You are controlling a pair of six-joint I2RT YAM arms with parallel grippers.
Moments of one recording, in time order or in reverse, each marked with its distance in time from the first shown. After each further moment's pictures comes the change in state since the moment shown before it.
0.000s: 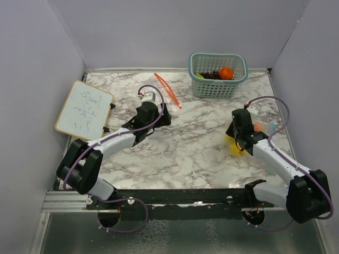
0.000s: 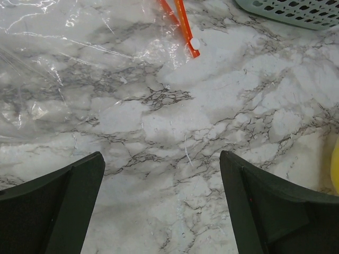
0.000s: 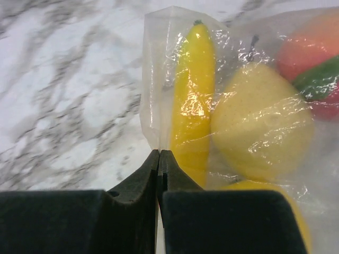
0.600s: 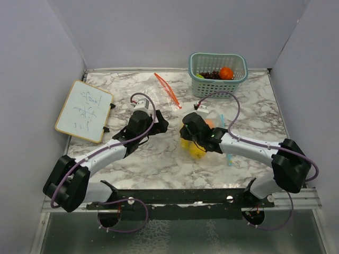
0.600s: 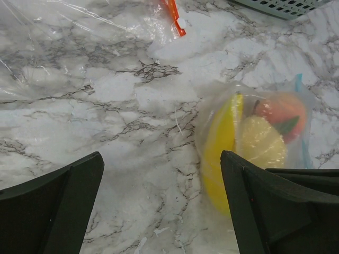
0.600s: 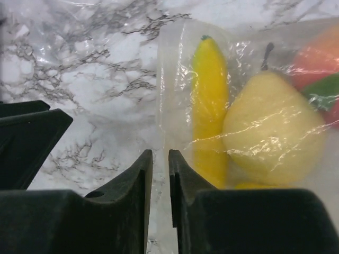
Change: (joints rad) left arm -0.001 -0.178 -0.175 0.042 0.076 -0.049; right arm 0.593 0.296 0.286 0.053 0.043 0.253
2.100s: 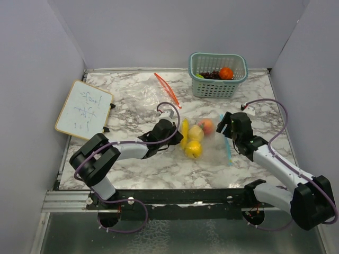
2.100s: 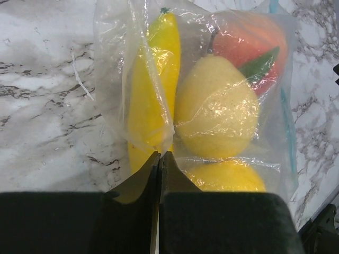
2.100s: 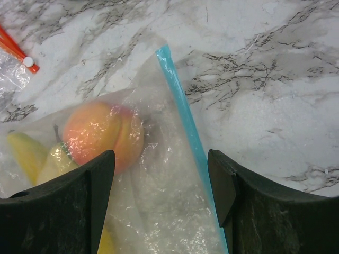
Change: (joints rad) left arm -0.229 0.316 0.050 0.221 0.036 -0.143; right arm -0.473 -0.387 -0.332 0.055 -0.062 -0.263
